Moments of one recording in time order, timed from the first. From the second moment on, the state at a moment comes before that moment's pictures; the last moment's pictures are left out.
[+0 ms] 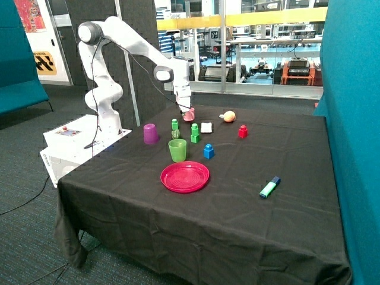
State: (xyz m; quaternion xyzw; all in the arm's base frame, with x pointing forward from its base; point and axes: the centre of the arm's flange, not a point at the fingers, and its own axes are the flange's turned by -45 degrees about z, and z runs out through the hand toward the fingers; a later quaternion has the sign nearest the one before) arm 0.455 0.093 0.354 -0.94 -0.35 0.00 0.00
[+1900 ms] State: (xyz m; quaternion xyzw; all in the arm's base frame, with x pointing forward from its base) arm 0.410 0.092 0.335 -0.93 -0.37 0.00 0.00
